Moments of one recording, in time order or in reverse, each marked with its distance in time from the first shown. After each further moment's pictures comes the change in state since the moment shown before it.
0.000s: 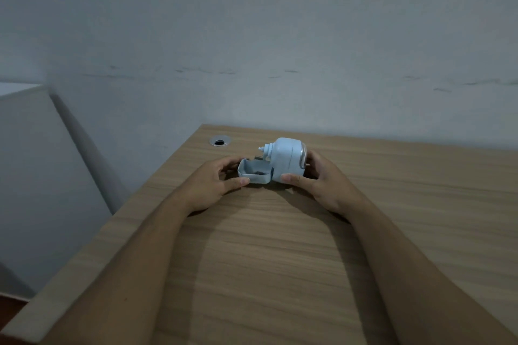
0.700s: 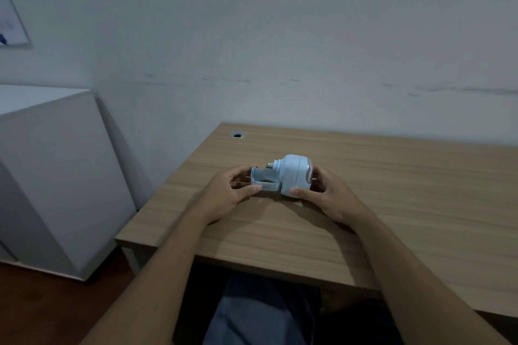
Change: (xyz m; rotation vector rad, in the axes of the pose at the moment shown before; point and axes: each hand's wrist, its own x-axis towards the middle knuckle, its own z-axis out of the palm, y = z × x) left_hand -0.149 0.042 0.016 -0.058 0.079 -0.002; right_hand -0.137 -0.054 0.026 -0.020 -0.003 0.044
